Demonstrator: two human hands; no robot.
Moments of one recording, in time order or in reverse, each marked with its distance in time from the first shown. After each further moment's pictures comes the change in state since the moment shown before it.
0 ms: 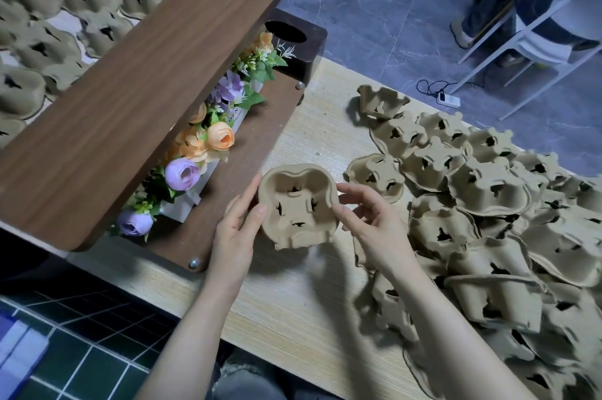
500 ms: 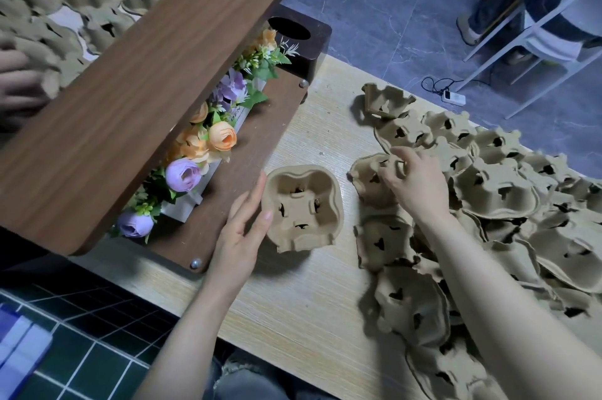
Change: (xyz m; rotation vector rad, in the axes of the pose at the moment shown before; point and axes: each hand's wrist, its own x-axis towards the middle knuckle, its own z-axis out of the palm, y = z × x) left_hand -0.004 0.003 -0.005 0.103 -0.084 -0.007; right_hand 0.087 0.027 -0.060 -0.922 0.229 -0.014
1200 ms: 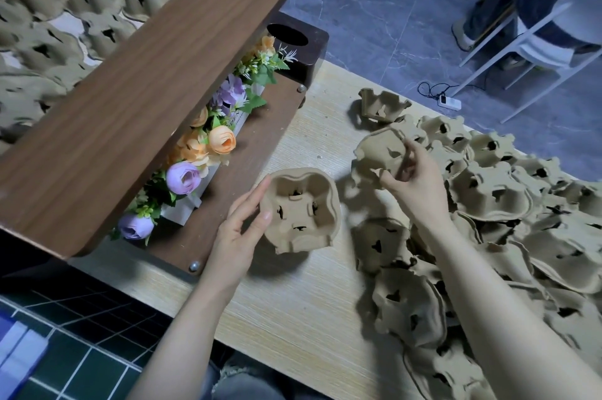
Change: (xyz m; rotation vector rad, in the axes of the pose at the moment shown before) left_hand 0.003 0.006 -0.002 -0.074 -0.030 -0.005; right_hand -0.013 -0.006 -0.011 0.388 0.047 0.078
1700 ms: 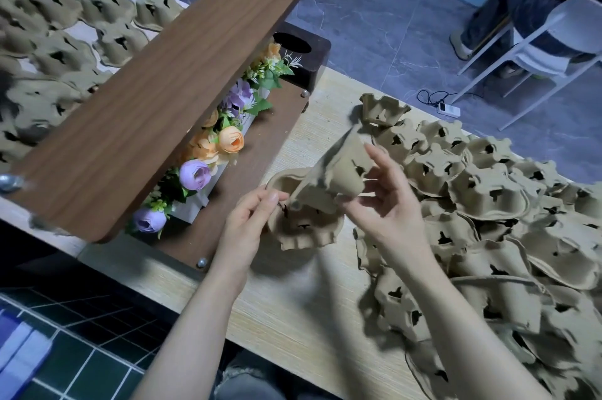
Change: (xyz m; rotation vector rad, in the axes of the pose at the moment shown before) left_hand 0.002 0.014 0.008 -0.127 0.071 -0.101; right_hand -0.090 -0.075 -0.006 0.643 -0.212 -0.199
